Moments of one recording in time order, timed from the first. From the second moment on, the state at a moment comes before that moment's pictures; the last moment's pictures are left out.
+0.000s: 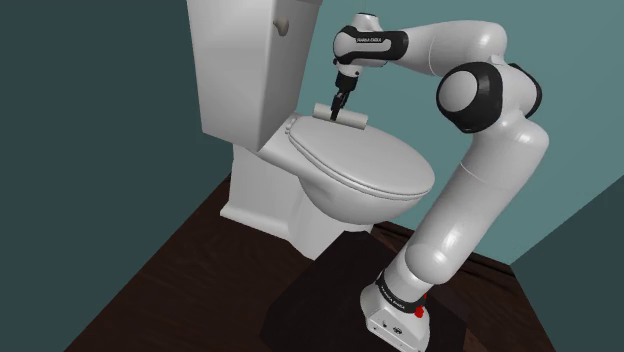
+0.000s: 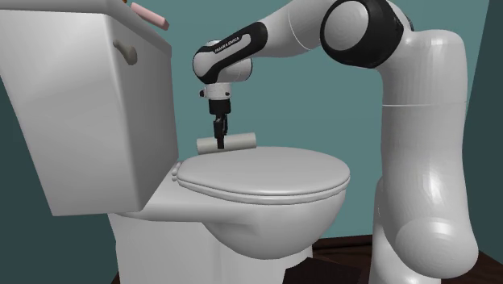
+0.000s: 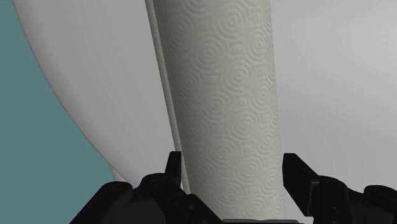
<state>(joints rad) -0.07 0.07 -0.43 -1.76 -0.04 1.85 -0.78</state>
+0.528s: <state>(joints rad) -0.07 0.07 -0.43 -1.68 -0.04 1.77 -0.78</state>
